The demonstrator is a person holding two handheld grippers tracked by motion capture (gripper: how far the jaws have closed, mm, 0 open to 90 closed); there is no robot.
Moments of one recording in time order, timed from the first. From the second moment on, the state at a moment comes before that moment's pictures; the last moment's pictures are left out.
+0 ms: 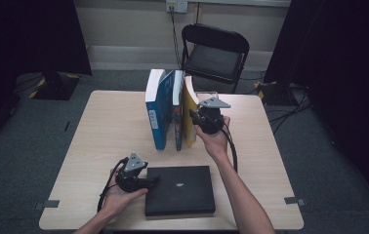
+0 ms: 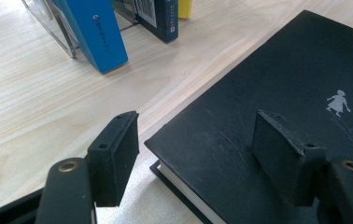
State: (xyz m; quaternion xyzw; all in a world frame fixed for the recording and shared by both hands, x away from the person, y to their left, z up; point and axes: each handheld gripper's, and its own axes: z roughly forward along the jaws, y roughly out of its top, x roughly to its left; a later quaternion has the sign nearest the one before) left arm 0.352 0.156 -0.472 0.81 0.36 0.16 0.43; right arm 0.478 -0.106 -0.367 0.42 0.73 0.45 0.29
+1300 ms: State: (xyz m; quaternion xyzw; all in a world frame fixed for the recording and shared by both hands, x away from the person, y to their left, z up) left arm 0.353 0.157 -0.473 0.81 0.36 0.16 0.43; right arm 0.482 -0.108 -0.359 0.46 0.70 0.47 0.29
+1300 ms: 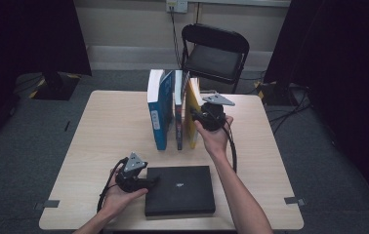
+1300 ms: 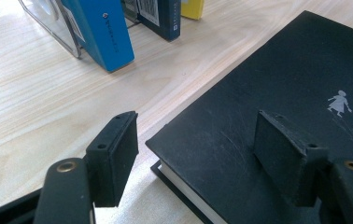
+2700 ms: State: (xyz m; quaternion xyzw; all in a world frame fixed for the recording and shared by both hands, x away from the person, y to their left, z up) left arm 0.352 0.158 -0.473 0.81 0.36 0.16 0.43; right arm 0.488 -0.099 -0.369 0.47 0.67 0.48 0.33
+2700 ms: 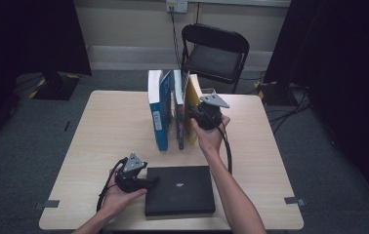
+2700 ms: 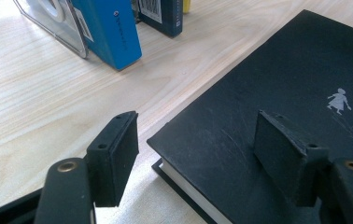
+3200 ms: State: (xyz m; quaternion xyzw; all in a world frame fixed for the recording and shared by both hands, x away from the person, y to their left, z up) left arm 0.352 0.158 -0.473 0.81 0.37 0.15 0.43; right arm 0.459 -0.125 -0.383 0.46 0.68 0.49 0.28
